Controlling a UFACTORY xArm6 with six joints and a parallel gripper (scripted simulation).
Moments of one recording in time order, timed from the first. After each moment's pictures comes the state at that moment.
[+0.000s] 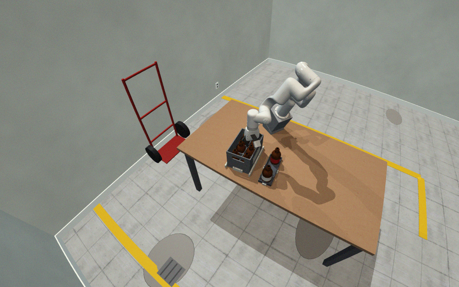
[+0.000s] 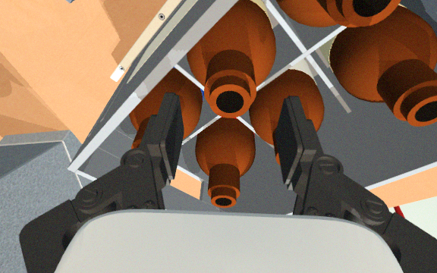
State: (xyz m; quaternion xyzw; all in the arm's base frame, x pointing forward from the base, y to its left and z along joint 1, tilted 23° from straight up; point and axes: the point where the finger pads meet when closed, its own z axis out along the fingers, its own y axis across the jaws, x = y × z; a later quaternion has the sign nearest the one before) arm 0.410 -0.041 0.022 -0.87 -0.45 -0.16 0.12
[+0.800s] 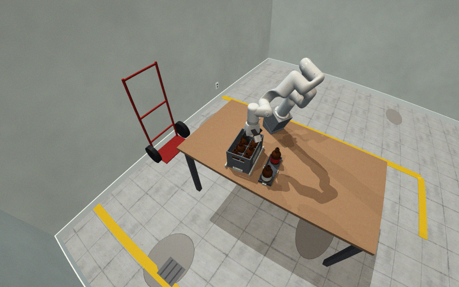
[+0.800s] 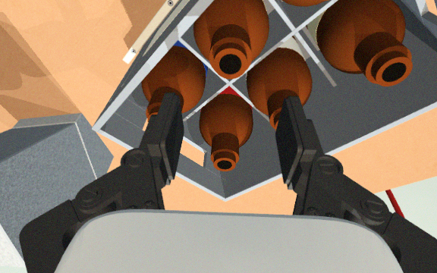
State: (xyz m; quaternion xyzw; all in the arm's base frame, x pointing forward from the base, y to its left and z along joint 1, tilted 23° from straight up) arm 0.402 -0.057 0.065 -0.87 -0.45 -0.16 0.12
